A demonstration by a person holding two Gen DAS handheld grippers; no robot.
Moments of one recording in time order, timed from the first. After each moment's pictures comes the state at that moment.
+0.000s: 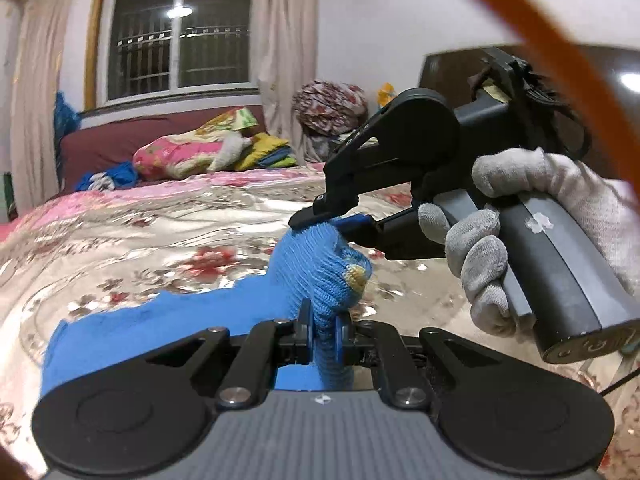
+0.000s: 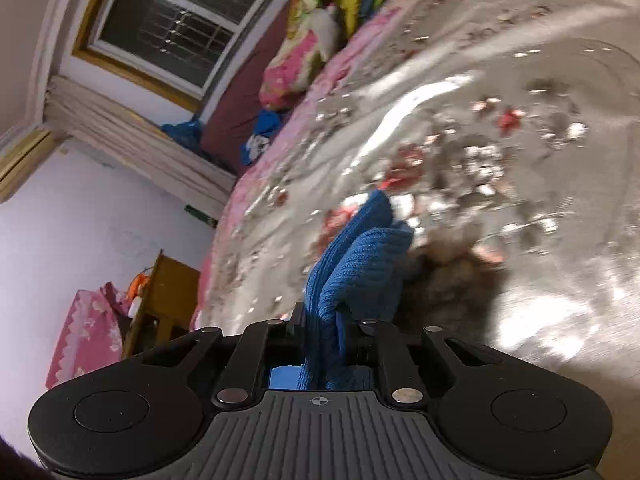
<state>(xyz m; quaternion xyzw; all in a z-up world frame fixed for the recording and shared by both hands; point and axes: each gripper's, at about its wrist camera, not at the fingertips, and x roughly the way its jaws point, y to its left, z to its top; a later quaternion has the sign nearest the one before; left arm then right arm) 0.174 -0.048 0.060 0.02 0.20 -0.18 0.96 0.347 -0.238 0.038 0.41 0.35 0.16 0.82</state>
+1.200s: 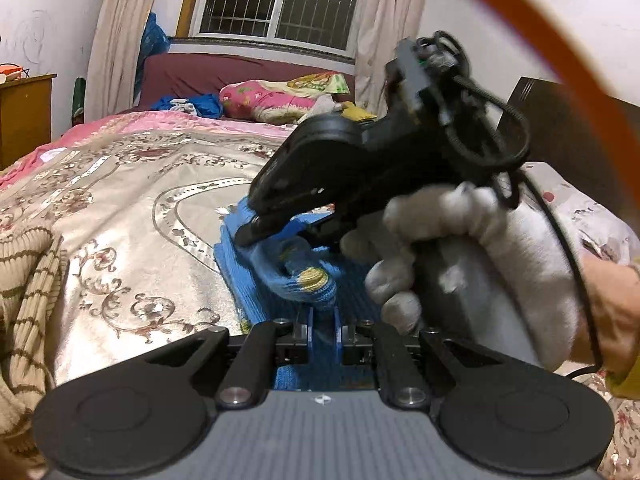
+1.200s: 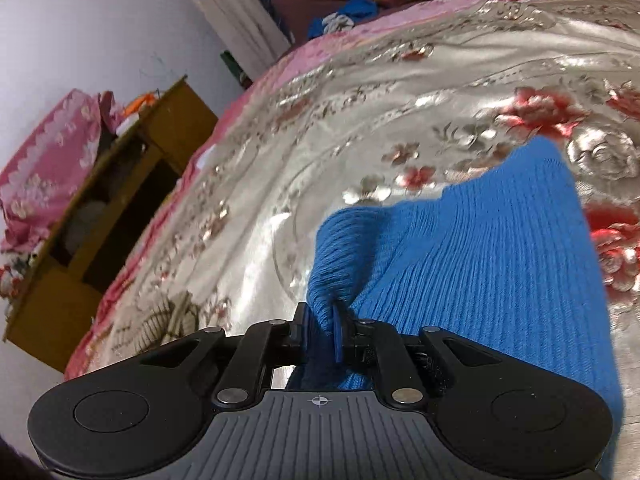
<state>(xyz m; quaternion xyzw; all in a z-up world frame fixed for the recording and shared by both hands) 0.156 0.123 0.039 -0.08 0.26 -0.10 0.96 0.351 0.039 0.026 0.16 0.43 0.25 0.85</state>
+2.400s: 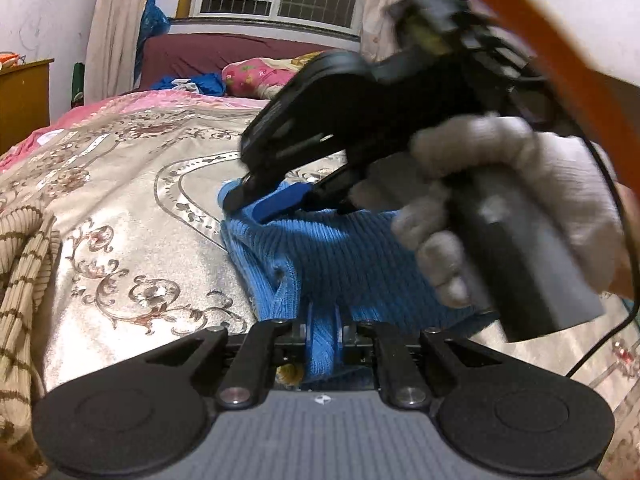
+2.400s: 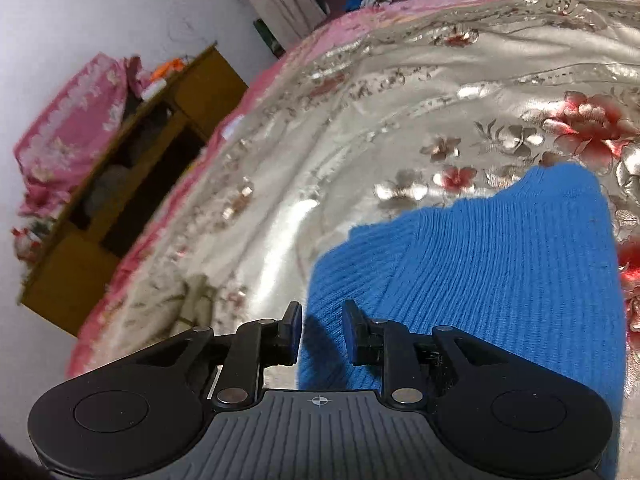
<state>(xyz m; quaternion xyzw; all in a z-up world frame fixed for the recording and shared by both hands) 0.182 0.131 0.012 -0.07 0.29 -0.10 0.95 0.374 0.053 0.029 0.13 0.46 0.30 0.83</state>
